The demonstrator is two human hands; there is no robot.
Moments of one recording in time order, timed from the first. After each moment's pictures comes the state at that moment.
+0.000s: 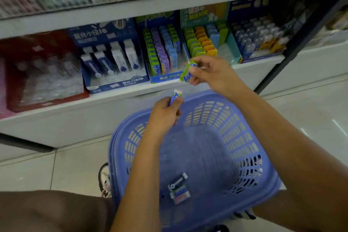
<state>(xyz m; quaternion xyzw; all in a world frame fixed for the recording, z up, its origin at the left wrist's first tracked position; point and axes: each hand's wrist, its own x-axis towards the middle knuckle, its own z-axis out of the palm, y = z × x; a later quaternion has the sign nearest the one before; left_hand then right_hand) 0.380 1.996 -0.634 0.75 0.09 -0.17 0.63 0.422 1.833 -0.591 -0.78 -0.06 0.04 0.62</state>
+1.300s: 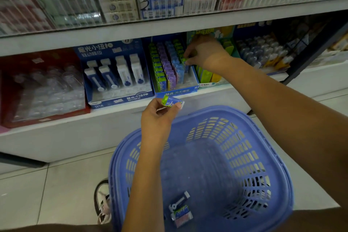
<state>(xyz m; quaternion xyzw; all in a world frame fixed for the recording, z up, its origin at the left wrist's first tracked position) 0.395 2.014 -0.621 0.71 0.10 -0.02 0.69 0.534 1.849 -0.551 -0.99 -0.09 0.00 0.13</state>
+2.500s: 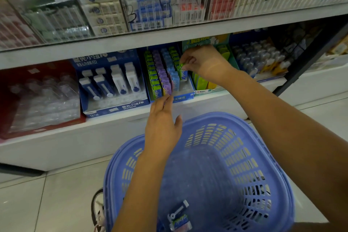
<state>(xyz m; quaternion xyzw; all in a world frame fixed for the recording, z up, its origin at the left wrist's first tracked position) 0.411 2.001 -0.628 0.95 -0.09 0.02 0.31 0.522 1.838 -0.556 -0.96 -0.10 -0.01 0.27</state>
